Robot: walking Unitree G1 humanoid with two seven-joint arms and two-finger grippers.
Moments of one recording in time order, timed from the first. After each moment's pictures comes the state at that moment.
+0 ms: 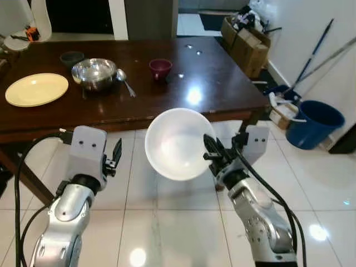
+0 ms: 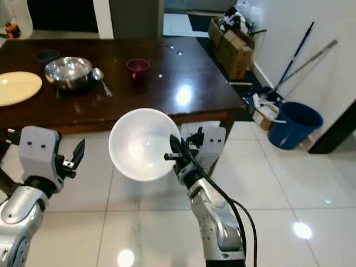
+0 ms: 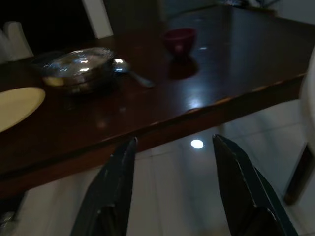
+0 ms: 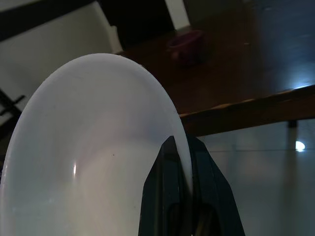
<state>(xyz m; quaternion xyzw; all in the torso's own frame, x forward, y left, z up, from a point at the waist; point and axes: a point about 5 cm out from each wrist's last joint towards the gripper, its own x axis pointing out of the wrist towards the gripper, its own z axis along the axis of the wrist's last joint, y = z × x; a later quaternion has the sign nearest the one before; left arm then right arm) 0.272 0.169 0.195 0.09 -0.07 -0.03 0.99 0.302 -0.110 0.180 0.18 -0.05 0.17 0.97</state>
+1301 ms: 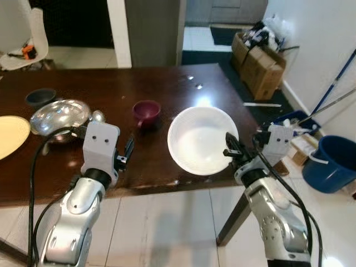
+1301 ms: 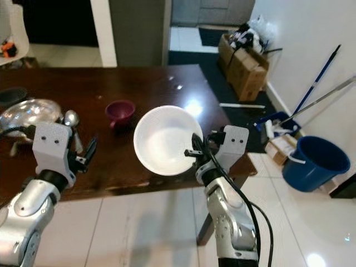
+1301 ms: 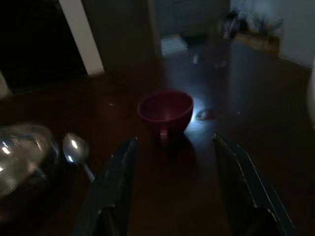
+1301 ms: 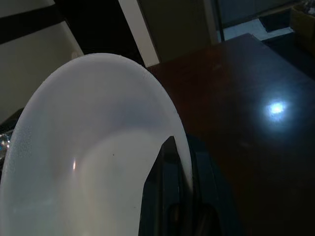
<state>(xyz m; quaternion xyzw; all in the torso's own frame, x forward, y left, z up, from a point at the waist) 0.279 0.164 0.195 0.09 -0.07 -0.04 0.99 0.304 -0.129 0.181 0.18 -0.07 0.12 0.97</state>
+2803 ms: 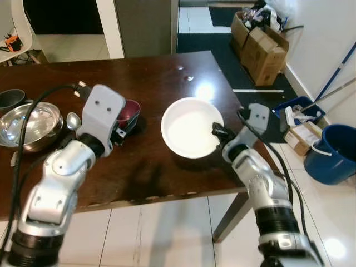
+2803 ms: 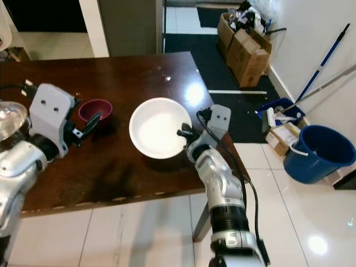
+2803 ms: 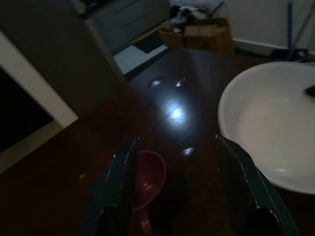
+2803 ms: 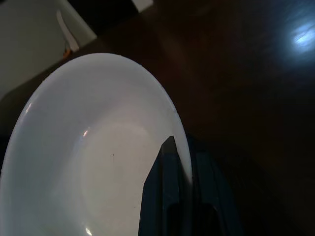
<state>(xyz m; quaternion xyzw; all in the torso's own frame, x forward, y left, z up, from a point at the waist) 0.303 0.163 0.273 0.22 -0.13 -0.18 0.95 0.380 -0.130 0.190 0.21 0.03 0.14 0.97</state>
